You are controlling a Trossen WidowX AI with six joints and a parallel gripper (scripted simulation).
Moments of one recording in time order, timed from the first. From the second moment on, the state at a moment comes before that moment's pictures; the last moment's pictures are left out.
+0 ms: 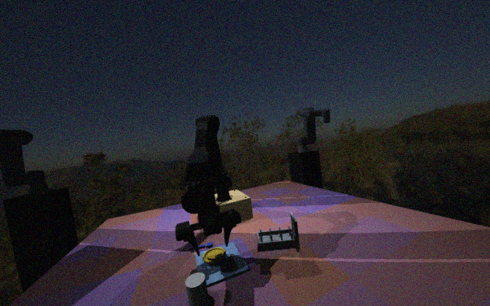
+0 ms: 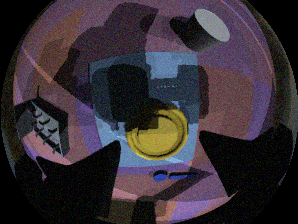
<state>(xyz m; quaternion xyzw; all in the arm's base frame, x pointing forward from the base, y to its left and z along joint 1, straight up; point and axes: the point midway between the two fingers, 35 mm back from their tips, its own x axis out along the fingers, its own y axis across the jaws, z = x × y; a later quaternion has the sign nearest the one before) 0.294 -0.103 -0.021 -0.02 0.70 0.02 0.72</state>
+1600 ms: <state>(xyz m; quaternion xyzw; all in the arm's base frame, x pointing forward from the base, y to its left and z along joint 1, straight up) 0.304 -0.105 0.013 -0.02 0.70 0.02 0.71</state>
